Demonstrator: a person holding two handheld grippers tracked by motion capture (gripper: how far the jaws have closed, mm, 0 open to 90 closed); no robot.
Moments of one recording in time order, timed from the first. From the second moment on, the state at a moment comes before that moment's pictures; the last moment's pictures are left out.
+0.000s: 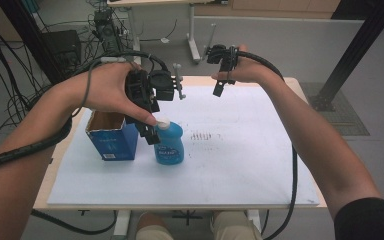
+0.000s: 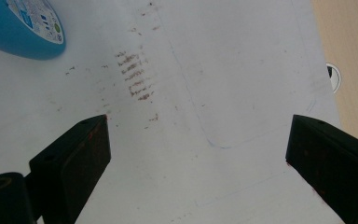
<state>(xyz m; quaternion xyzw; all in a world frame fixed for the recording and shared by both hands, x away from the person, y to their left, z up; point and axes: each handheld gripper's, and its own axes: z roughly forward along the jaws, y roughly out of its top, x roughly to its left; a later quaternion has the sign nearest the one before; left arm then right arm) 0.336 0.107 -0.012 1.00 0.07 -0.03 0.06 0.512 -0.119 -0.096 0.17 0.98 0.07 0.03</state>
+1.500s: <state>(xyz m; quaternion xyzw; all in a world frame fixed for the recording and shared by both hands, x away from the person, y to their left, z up) 0.387 0.097 -0.046 0.99 0.09 -0.02 0.05 0.508 -0.133 -0.090 0.17 0.98 0.08 0.03</state>
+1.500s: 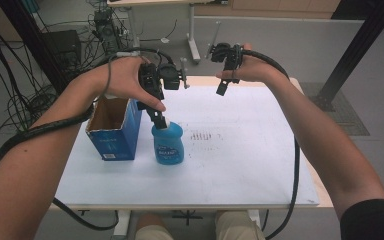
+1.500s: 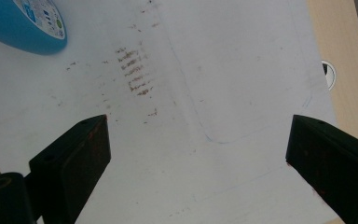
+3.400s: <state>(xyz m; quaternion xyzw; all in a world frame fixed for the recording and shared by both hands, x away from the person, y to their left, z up) 0.407 0.084 -0.143 1.00 0.08 -0.03 0.03 0.510 -0.129 -0.096 0.17 0.98 0.08 0.03</state>
